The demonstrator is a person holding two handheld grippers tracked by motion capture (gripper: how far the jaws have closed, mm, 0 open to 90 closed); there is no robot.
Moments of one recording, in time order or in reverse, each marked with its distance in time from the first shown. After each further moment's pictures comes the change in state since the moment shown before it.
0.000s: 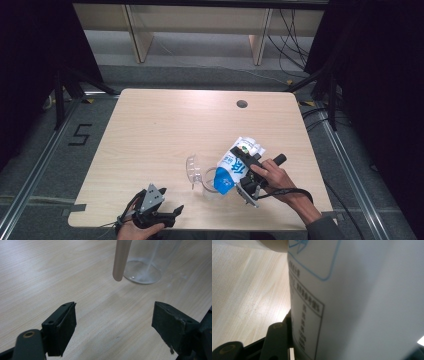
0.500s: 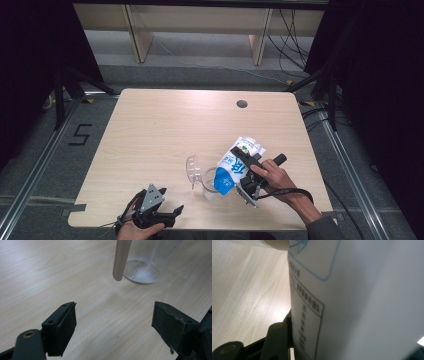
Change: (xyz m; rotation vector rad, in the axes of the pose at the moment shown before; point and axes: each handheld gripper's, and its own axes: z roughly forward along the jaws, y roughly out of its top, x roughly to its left) left arm -0.001 0.000 0.001 -0.008 -0.006 -0.009; right arm 0.002 -0.001 0.000 0.011 0.005 0.006
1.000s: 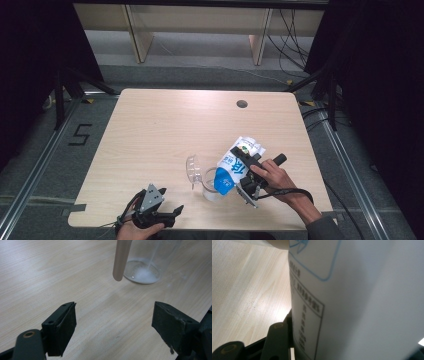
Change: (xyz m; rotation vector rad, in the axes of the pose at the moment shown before) left arm 0.001 0.000 -0.001 0.006 -0.002 0.007; right arm -0.001 0.001 0.000 0.000 -0.009 -0.028
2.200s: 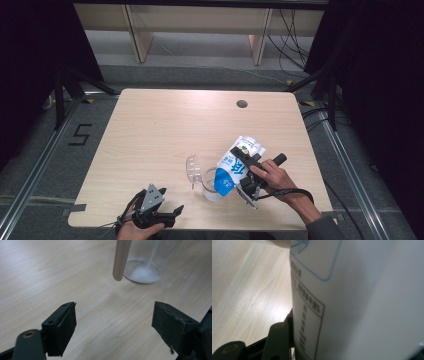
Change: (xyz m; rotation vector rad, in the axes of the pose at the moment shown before) left arm -0.001 0.000 0.000 0.003 0.009 0.001; right arm 0.001 0.000 0.000 0.005 -0.004 -0.017
